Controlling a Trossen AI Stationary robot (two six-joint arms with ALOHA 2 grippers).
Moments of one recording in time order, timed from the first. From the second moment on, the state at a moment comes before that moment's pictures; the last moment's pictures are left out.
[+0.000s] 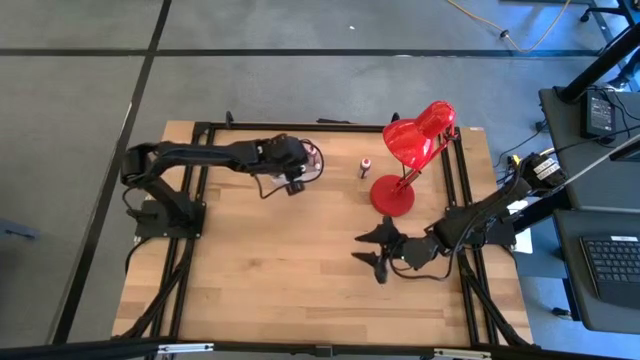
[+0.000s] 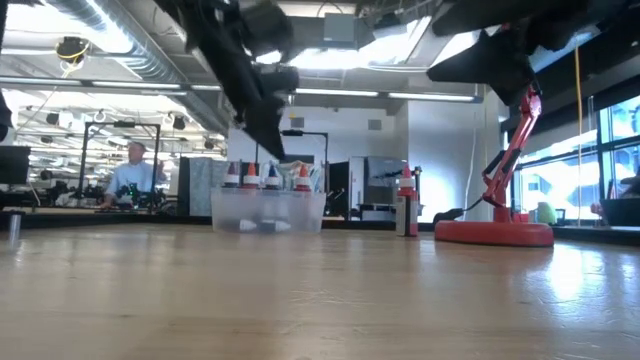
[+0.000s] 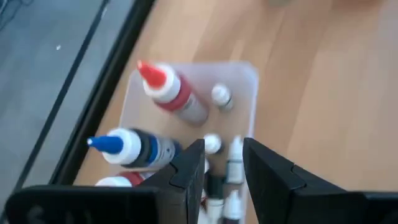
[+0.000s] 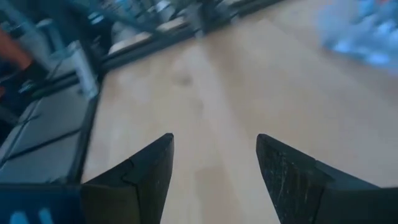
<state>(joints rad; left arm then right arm) 0.31 1.57 1.08 -0.43 -0.27 0.08 0.54 1.36 0.66 0.24 0.57 0.62</state>
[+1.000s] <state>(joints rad) -0.07 1.43 1.08 -0.34 -0.01 -0.15 0.15 1.36 0.66 0.29 0.82 0.57</state>
